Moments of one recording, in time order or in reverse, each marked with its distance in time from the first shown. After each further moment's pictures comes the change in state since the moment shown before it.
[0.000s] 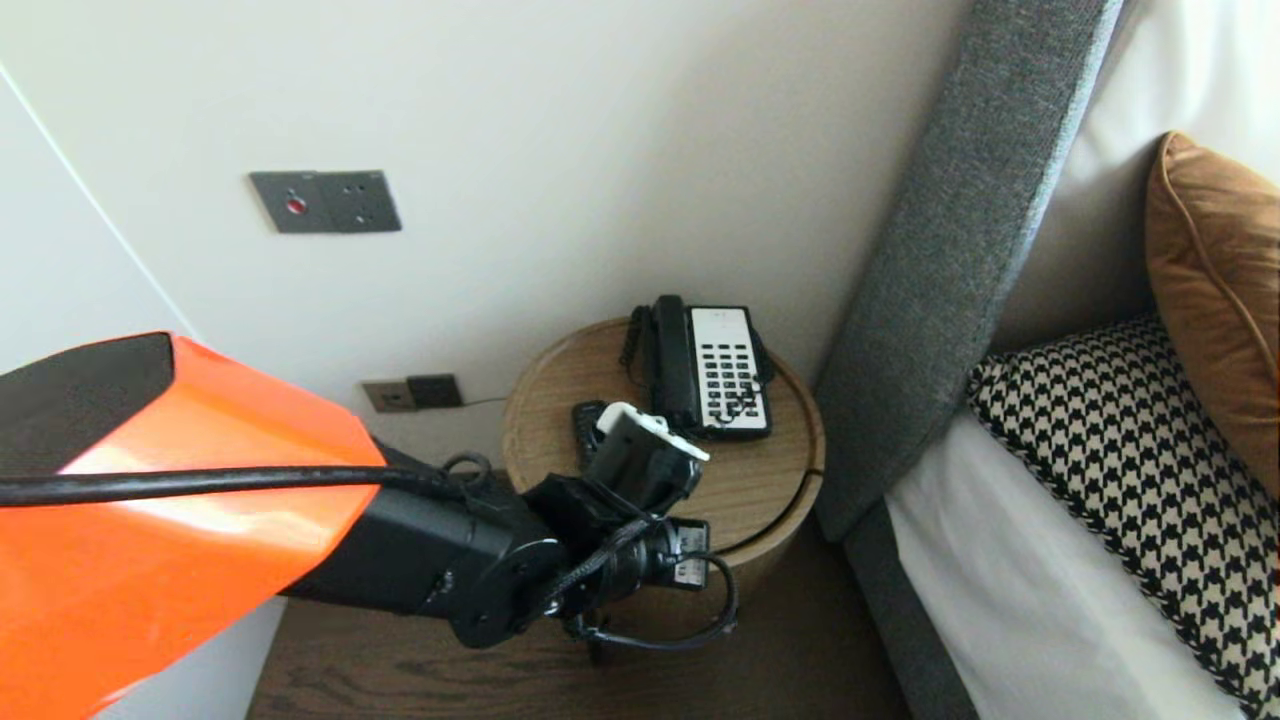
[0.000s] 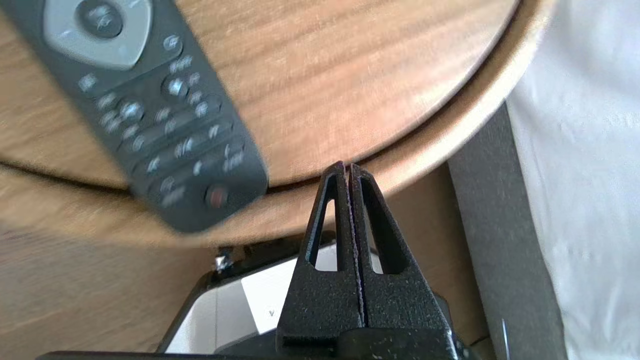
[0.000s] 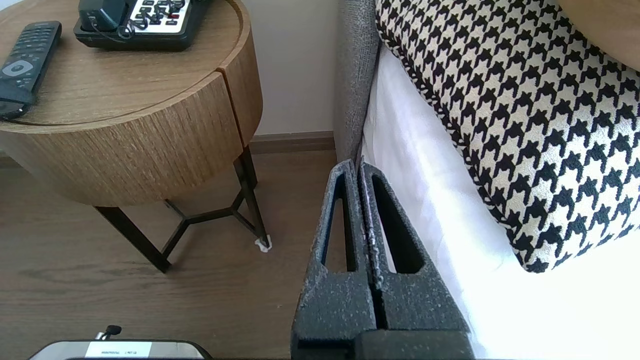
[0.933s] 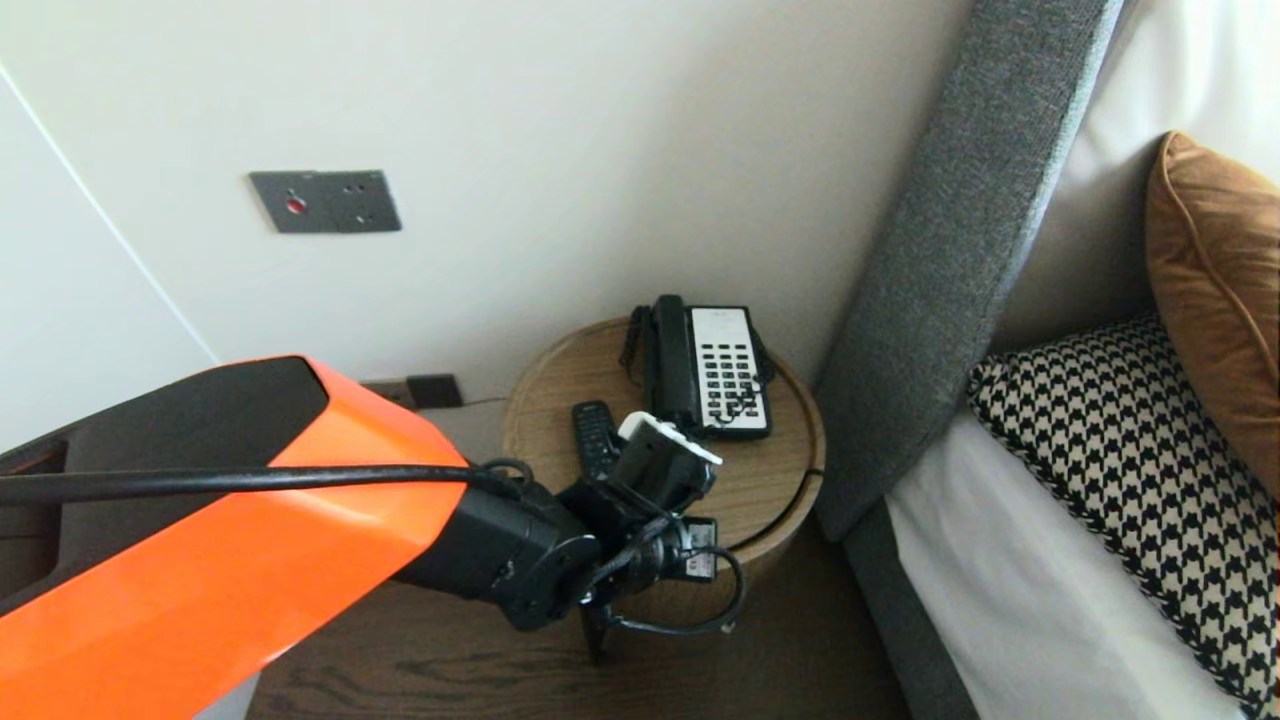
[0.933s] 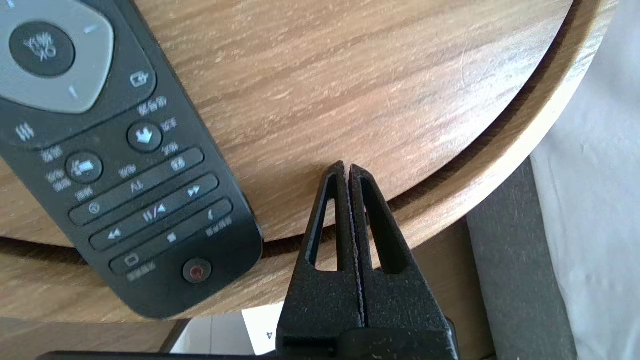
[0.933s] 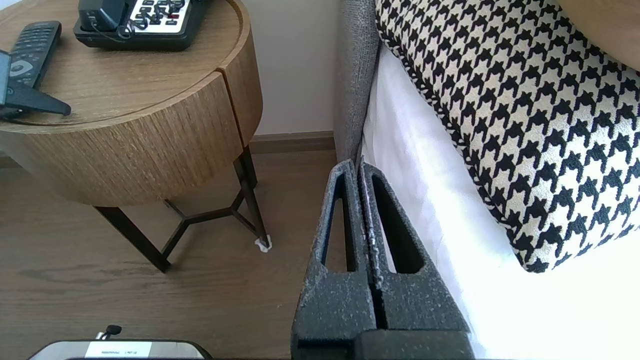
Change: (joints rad) left arm 0.014 0.105 -0.072 -0.016 0.008 -0.004; right arm 0.000 0.000 0.000 0.000 0.000 0.000
